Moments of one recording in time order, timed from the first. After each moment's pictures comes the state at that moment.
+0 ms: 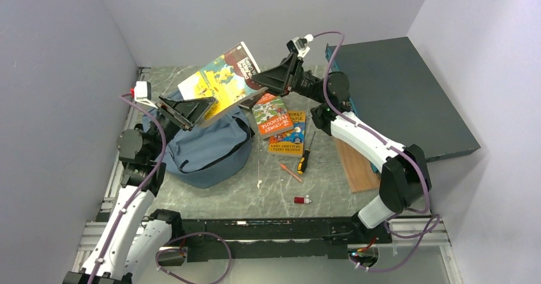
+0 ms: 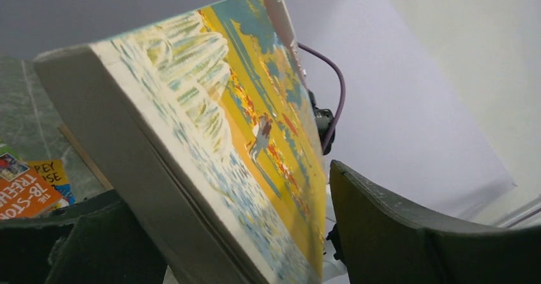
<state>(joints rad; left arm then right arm) -0.16 0.72 0.68 0.49 0.52 -1.28 0.55 1.56 1.23 0.97 -0.77 1.62</state>
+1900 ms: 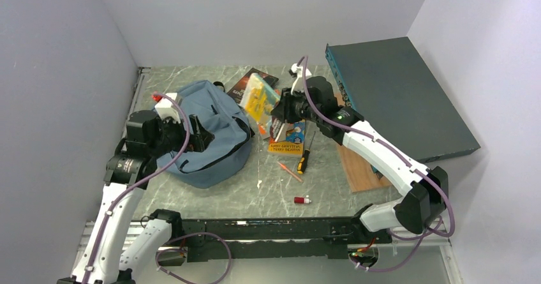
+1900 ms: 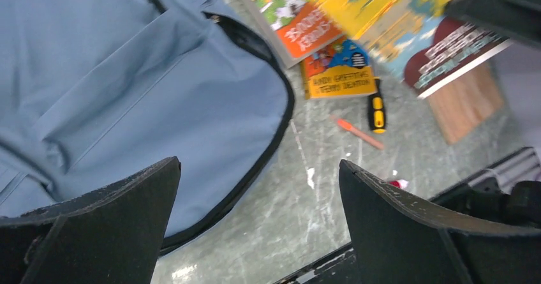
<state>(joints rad) -0.17 0.76 0.97 -0.67 0.35 -0.27 0.65 1.37 1.24 -0.31 -0.22 0.36</state>
